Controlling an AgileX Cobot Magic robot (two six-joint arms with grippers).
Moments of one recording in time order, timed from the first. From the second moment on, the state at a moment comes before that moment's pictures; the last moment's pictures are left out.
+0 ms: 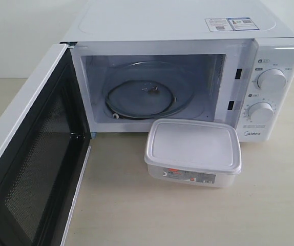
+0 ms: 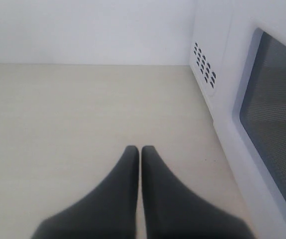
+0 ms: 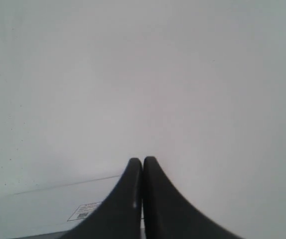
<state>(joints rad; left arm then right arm) -0.04 0.00 0.00 0.00 0.31 -0.02 -0.05 0.24 -0.23 0.12 -0.30 0.06</state>
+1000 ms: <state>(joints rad) -0.04 0.00 0.00 0.00 0.31 -0.02 0.34 0.96 -0.01 -0.25 -0.89 0.26</state>
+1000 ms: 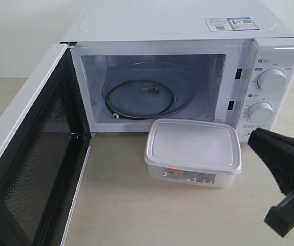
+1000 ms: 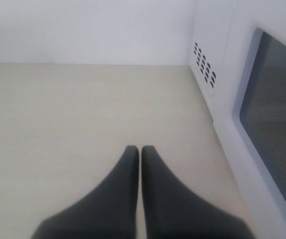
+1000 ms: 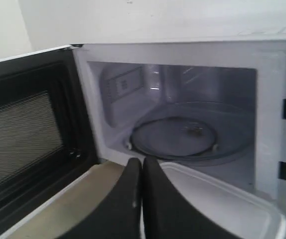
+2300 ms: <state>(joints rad) -0.04 0.00 0.00 0.00 0.31 -0.02 0.87 1.67 -0.21 0.32 -1.08 0.70</state>
